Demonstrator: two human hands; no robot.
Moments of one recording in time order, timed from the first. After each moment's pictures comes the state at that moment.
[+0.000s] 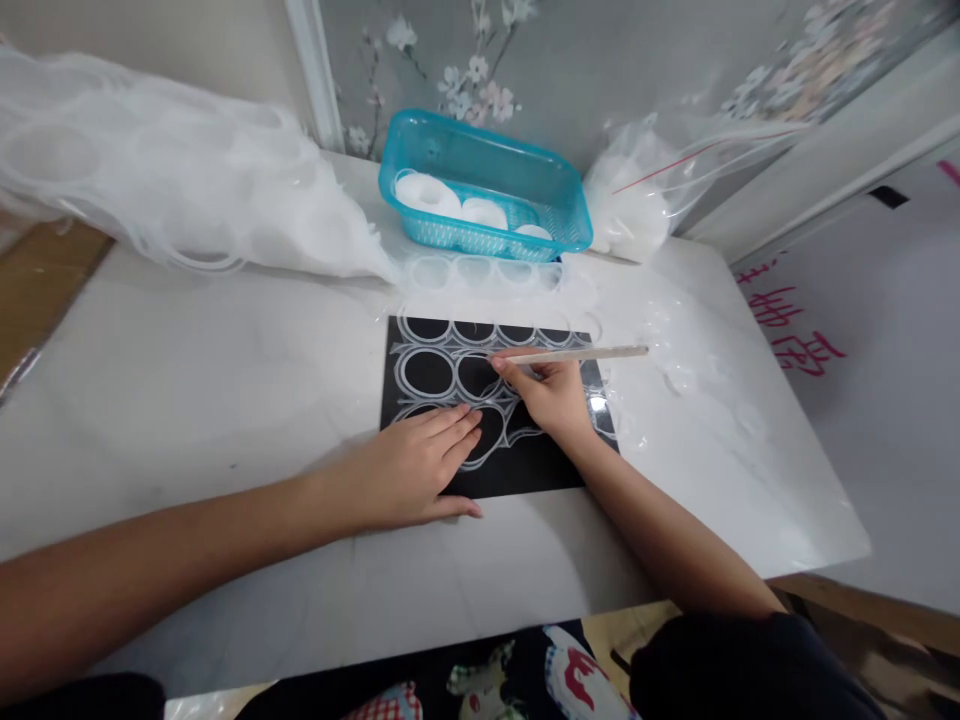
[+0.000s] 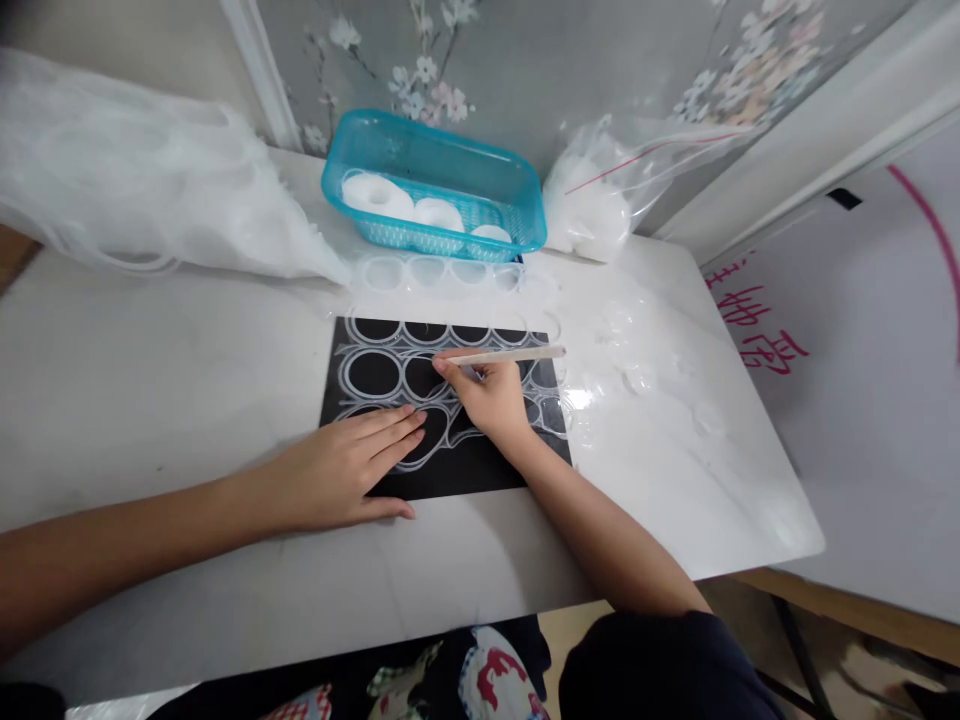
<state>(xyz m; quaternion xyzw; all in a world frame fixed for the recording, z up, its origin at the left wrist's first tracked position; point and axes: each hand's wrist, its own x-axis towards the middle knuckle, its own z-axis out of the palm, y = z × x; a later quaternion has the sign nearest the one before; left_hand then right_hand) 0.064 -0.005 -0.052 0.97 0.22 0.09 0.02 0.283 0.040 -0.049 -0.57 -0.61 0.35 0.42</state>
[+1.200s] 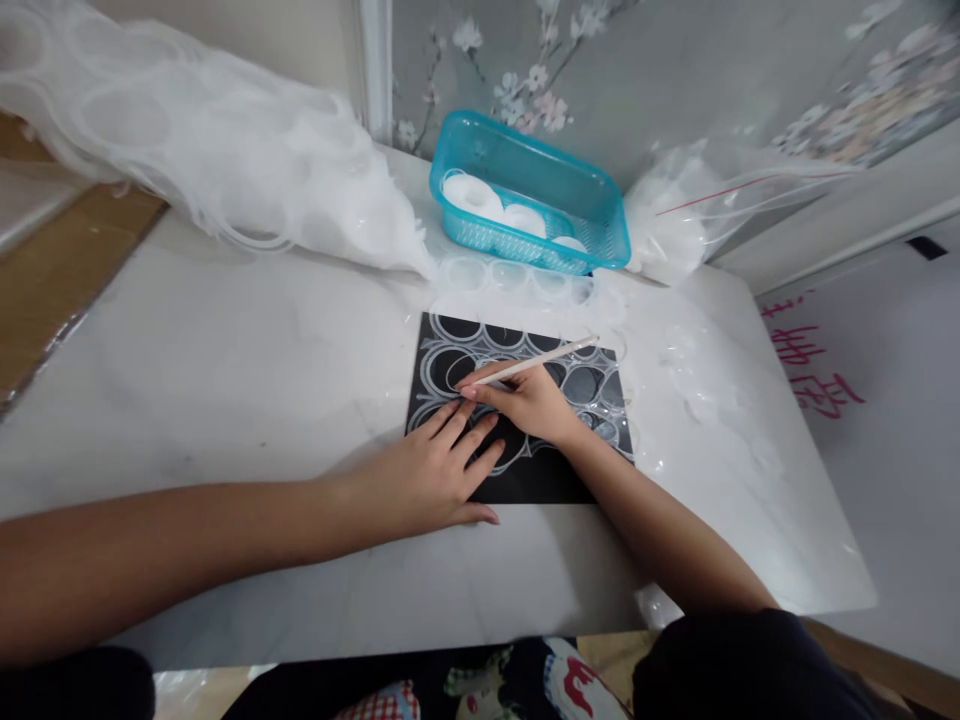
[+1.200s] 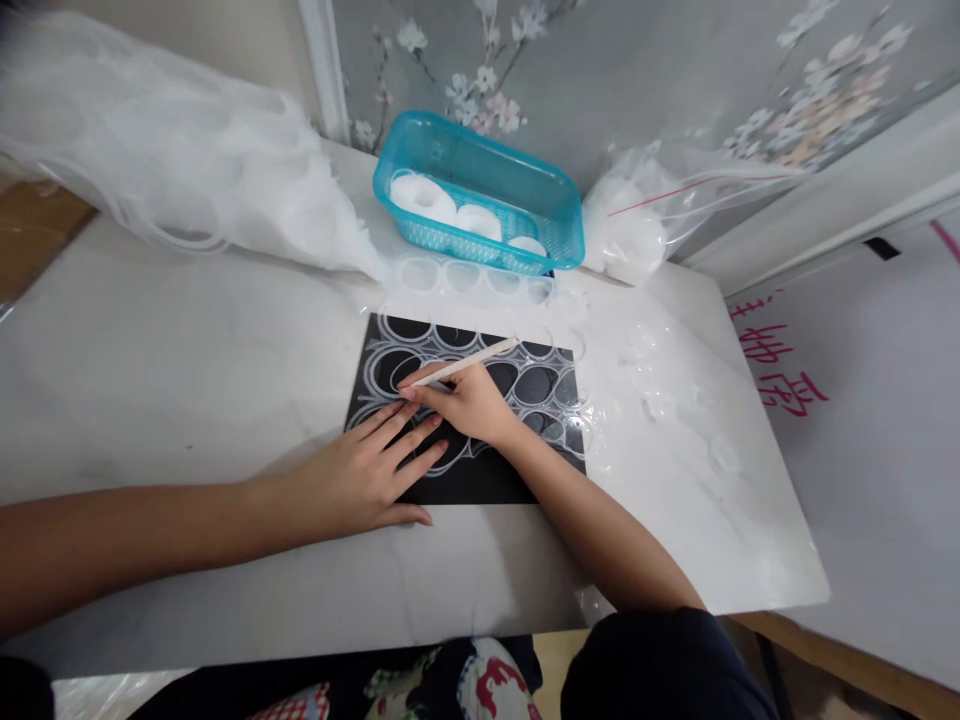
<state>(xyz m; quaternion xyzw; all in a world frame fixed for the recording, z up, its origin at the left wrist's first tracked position) 0.067 -0.025 -0.068 0.95 0.28 0.14 -0.04 0.249 0.056 -0.056 -0.40 -0.70 0.51 0.31</state>
